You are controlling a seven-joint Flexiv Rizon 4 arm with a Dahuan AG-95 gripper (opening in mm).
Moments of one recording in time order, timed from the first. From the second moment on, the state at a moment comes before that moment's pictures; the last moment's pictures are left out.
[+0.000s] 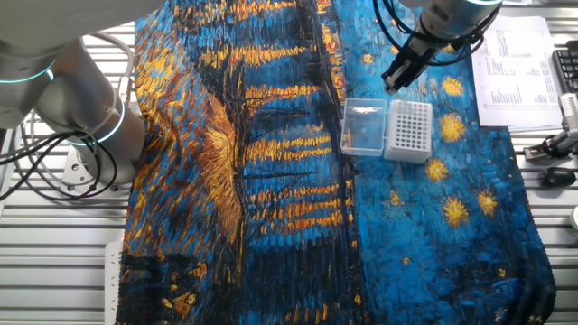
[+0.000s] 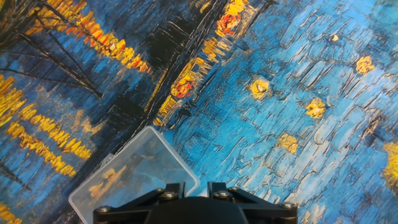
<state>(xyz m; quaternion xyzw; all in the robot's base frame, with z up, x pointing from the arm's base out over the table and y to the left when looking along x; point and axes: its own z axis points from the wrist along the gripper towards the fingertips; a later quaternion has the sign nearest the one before) 0.572 0.103 0.082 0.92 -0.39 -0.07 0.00</state>
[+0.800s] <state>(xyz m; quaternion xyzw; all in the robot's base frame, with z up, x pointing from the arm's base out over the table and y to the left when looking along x) 0.586 0.101 0.092 0.92 -0.38 -0.08 -0.03</state>
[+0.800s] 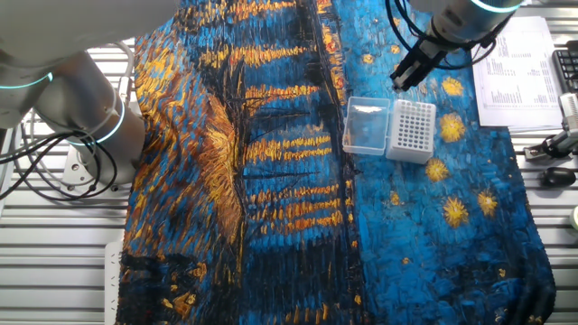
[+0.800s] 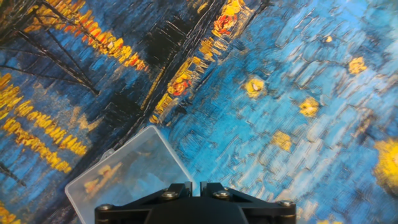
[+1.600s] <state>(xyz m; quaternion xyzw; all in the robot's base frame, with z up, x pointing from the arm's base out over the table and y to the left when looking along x) 0.586 0.100 0.094 0.90 -0.40 -0.14 -0.06</state>
